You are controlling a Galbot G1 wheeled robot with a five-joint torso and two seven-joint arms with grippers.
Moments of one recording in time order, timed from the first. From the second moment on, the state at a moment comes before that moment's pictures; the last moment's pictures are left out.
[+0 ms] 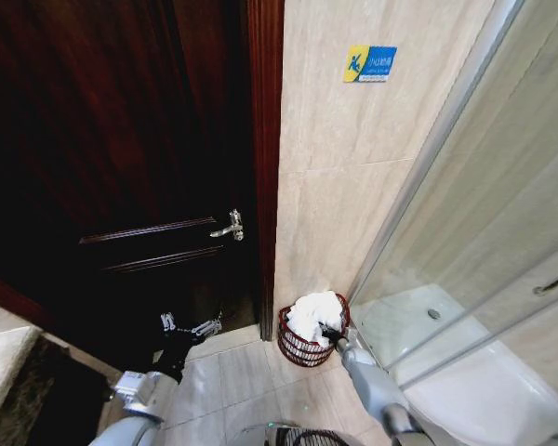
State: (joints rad) left arm 1.93 -1.53 -0.70 -2.42 -0.17 0.06 0.21; right arm -0.73 1.46 0.46 0.41 0.28 0.11 -0.40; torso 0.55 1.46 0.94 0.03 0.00
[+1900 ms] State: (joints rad) left arm 1.93 -1.53 -0.70 -2.42 -0.17 0.06 0.21; right arm -0.84 1.43 0.47 0.49 0.19 0.08 -0.31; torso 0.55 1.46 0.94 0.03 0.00
